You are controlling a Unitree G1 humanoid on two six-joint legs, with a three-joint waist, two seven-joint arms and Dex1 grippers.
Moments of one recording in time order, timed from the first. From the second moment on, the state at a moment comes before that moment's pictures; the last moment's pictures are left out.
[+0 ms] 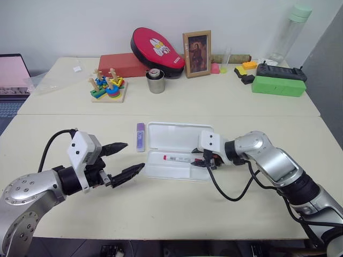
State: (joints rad) left arm 0.14 0.83 0.44 -0.66 -0.77 0.71 -0.76; right arm -0.65 -0.61 0.49 -0.19 0.10 0.63 1.01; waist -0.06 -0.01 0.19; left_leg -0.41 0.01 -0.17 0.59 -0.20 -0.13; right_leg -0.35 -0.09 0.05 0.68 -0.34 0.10
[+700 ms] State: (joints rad) left arm -0.13 0.72 0.50 -0.58 -0.99 0.78 -0.41; right arm -0.73 -0.61 0.21 -0.32 0.39 0.78 1.10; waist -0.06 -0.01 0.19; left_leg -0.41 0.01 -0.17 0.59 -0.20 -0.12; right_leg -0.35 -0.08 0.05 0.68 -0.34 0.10
